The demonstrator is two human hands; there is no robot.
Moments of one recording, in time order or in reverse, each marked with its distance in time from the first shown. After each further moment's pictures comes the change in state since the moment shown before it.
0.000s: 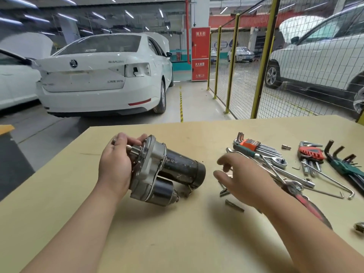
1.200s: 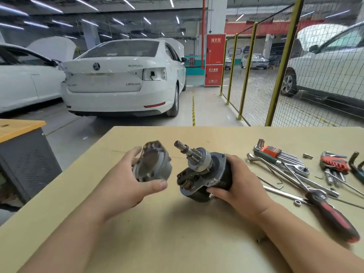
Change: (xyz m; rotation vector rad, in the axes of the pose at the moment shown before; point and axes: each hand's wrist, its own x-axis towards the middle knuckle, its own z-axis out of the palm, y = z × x) left_hand -0.046 0.052 -0.077 0.897 -0.312 -0.044; right_hand -0.005 -0.045 0.035 0.287 0.143 -0.274
